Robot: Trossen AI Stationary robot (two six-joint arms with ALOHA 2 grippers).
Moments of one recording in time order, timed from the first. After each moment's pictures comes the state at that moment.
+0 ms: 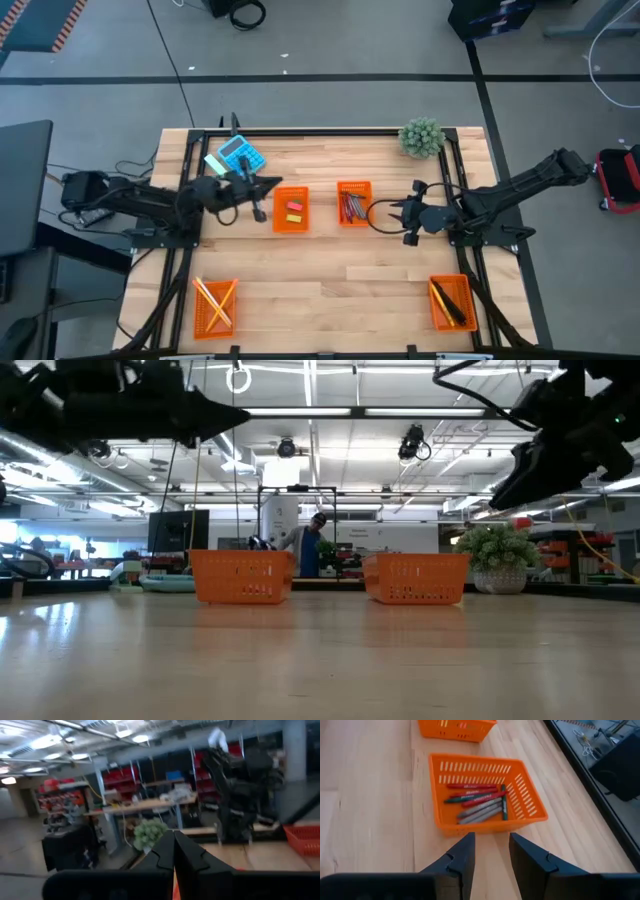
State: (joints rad) left arm 0.09 1.09 0.26 1.04 -0.23 0.22; right arm 0.33 0.82 0.43 -0.39 0.61 0.17
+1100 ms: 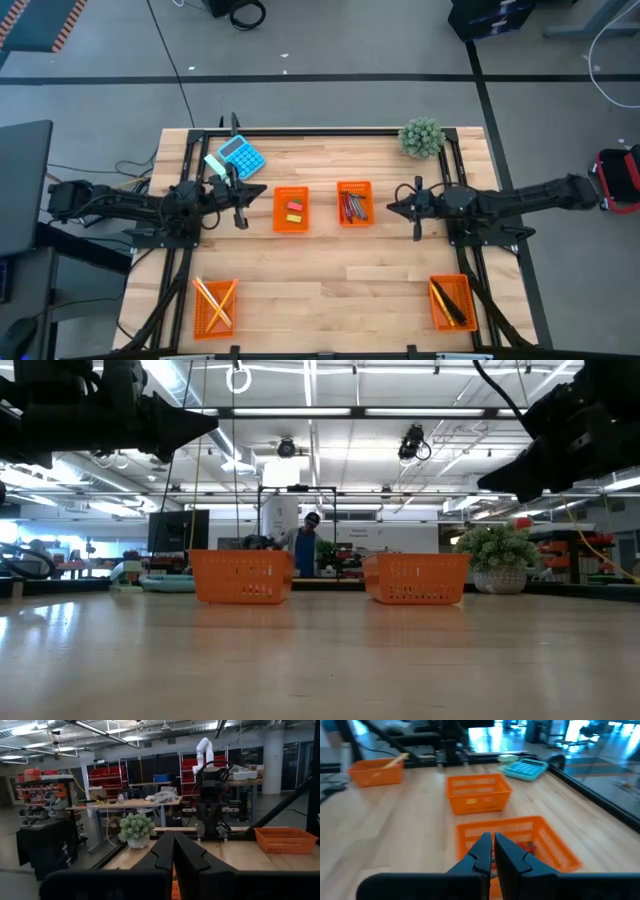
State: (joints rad) left arm 0.10 0.82 0.07 0.97 -0.16 0.11; right arm 0.06 0.46 0.08 0.17 0.20 0.05
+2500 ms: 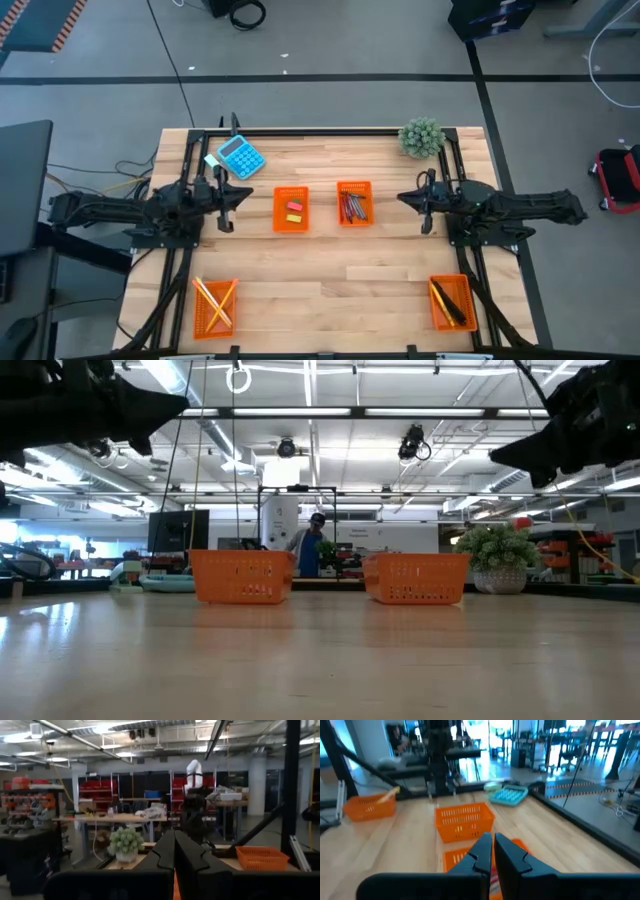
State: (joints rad) left arm 0.06 0.46 0.01 0.75 -0.15 0.05; right arm 0.00 0.12 0.08 -0.03 0.21 0.06
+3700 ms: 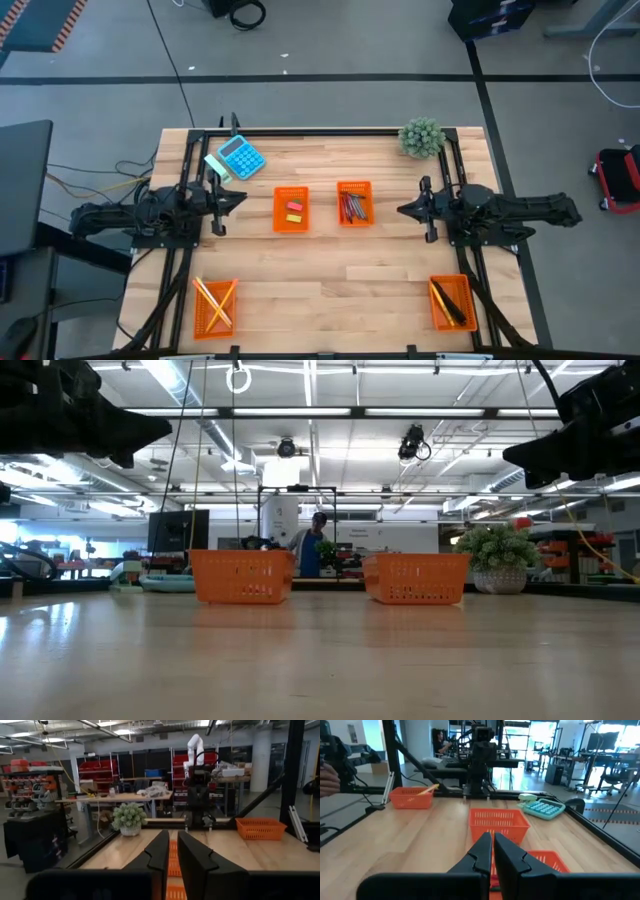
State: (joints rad) left arm 0.03 0.02 0.01 0.18 -0.19 0.07; right arm 0.00 0.04 0.01 0.01 0.01 -0.05
